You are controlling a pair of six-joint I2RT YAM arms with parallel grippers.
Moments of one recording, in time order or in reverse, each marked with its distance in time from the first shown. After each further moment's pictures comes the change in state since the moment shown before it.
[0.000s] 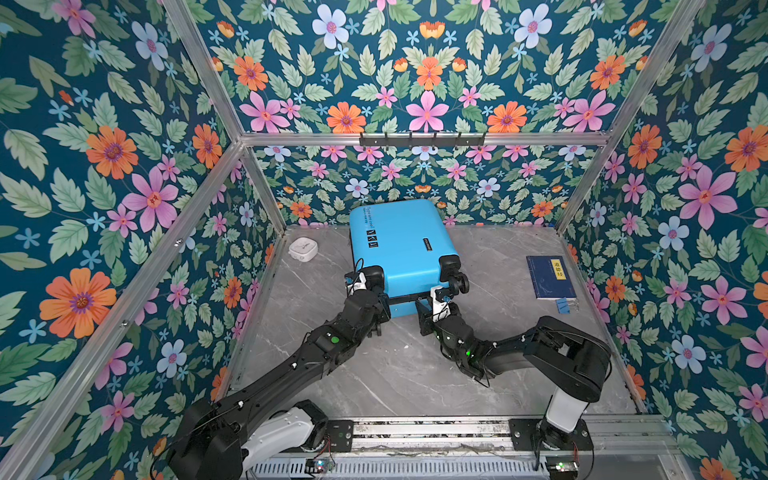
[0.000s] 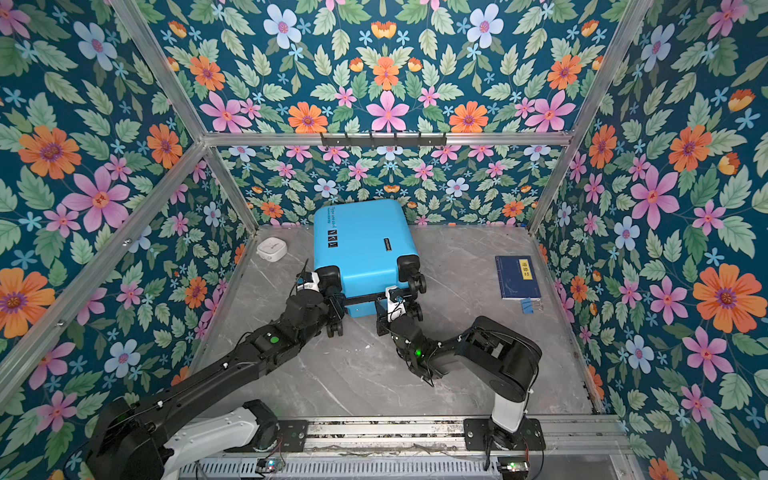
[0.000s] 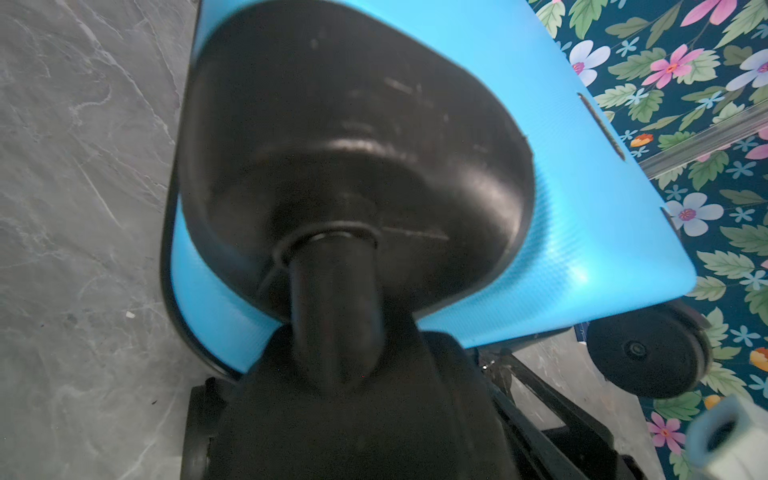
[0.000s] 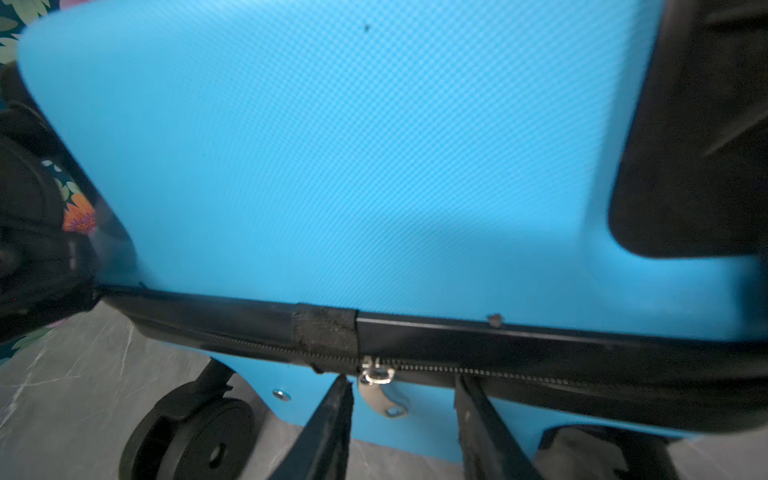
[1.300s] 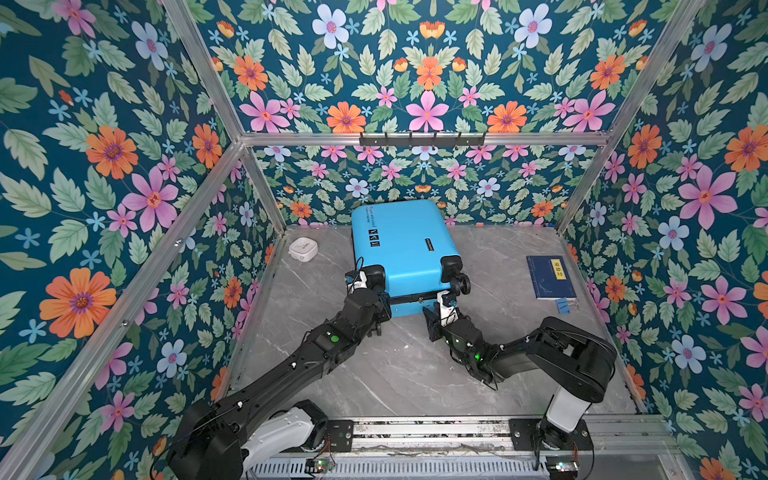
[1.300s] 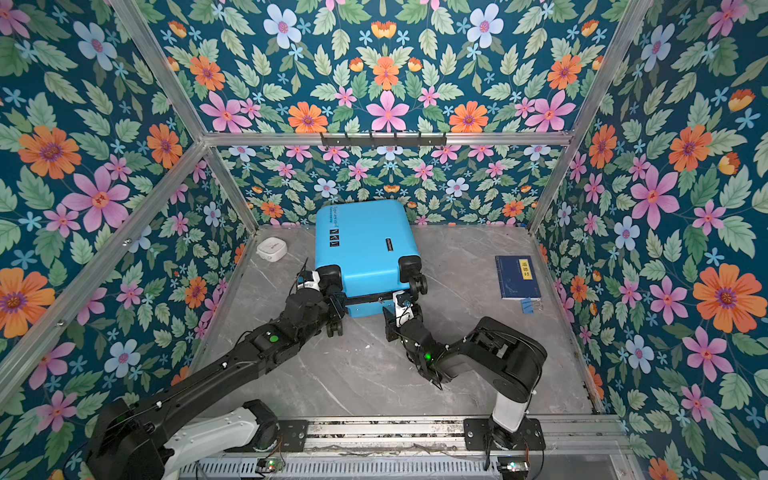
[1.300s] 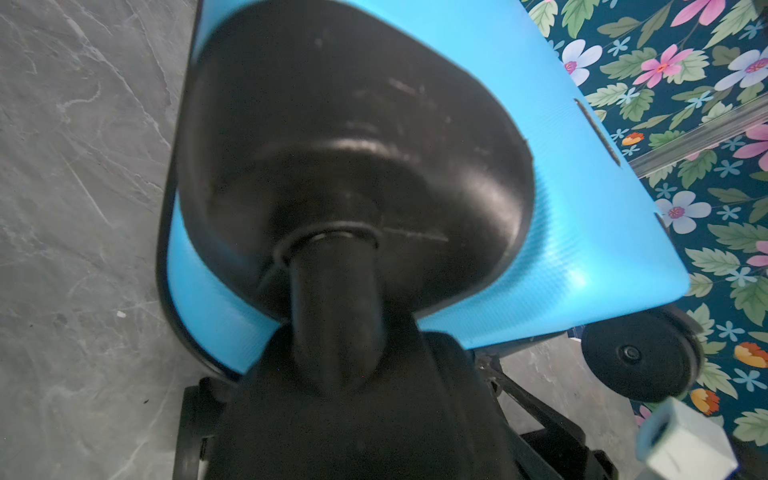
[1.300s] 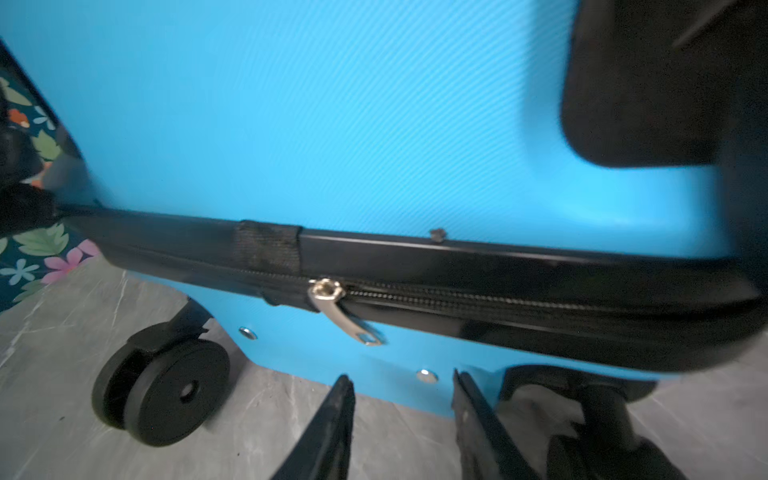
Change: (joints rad) left arm 0.007 0.002 0.016 -0.013 0.012 0.002; right arm -0.032 -0.013 -0.107 0.055 -0.083 -0.019
